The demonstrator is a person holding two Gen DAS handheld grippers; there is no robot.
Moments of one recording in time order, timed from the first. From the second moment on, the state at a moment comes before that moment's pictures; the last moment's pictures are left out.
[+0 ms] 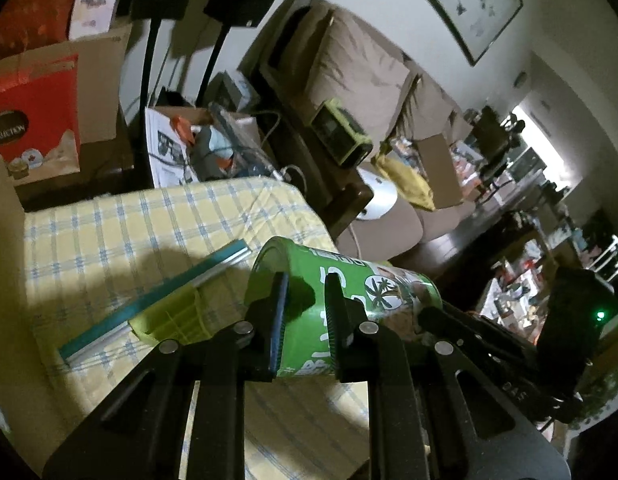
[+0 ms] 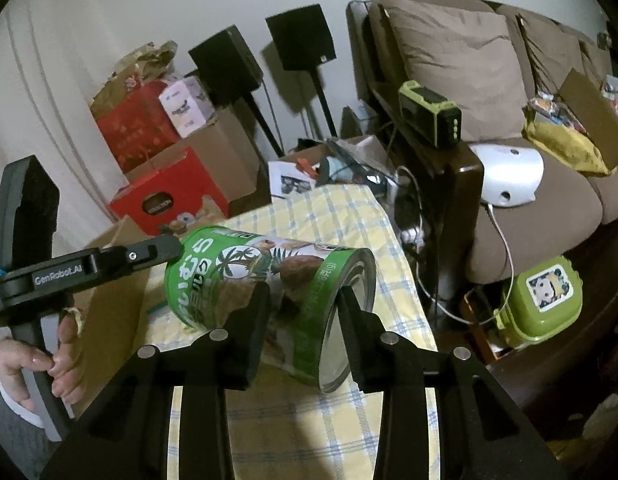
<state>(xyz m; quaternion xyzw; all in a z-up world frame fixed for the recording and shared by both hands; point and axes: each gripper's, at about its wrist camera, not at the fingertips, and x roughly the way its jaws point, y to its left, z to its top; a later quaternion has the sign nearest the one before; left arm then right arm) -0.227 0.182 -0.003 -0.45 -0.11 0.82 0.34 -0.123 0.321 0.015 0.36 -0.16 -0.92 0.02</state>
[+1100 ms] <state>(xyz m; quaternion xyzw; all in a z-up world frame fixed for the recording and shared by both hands) -0.163 -0.060 0.086 -0.37 -0.17 0.90 0.17 -0.165 0.100 0.100 0.32 -0.07 -0.92 0.20</state>
